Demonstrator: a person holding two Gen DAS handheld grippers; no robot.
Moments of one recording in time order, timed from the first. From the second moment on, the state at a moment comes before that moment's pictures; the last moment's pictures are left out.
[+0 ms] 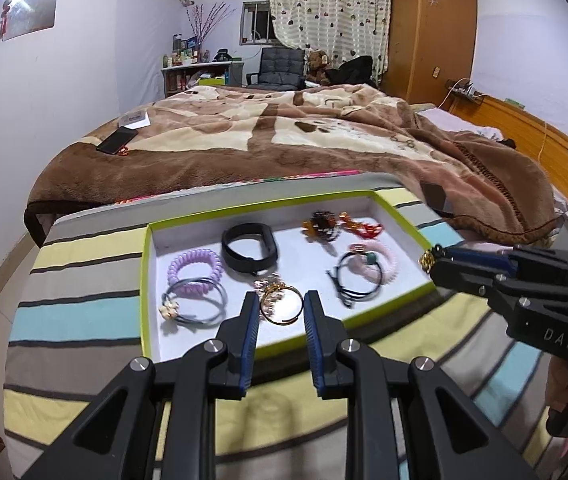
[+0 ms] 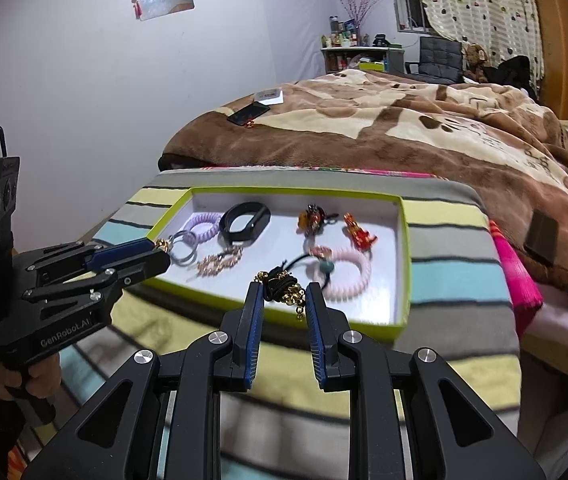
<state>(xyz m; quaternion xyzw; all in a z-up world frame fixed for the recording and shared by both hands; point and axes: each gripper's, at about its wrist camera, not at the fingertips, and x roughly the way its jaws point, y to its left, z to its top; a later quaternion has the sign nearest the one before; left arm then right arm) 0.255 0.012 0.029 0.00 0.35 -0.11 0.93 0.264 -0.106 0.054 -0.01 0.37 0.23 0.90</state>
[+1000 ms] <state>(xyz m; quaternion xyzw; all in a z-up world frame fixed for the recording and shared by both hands) 0.294 0.036 -0.014 0.00 0.40 -0.09 0.91 0.346 -0.055 -0.002 -0.03 0.43 0.23 0.87</state>
